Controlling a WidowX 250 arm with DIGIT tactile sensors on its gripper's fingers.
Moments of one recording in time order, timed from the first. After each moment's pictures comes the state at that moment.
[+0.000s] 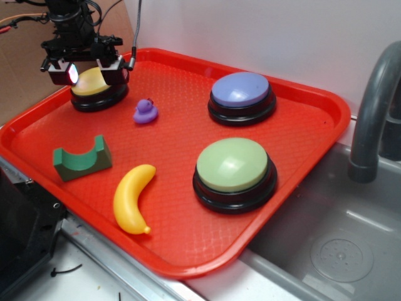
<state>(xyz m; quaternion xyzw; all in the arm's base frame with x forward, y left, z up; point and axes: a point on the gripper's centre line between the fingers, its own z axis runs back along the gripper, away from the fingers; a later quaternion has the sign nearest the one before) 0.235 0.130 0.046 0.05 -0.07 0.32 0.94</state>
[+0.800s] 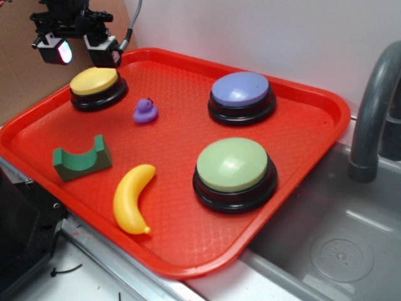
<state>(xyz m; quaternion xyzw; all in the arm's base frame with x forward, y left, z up) 0.222 0.102 0.095 0.04 -0.05 0.25 0.97</state>
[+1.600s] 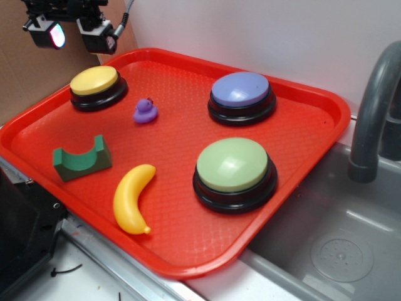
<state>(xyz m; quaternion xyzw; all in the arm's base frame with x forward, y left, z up) 0.217 0.090 0.120 0.06 -0.07 0.24 0.97</state>
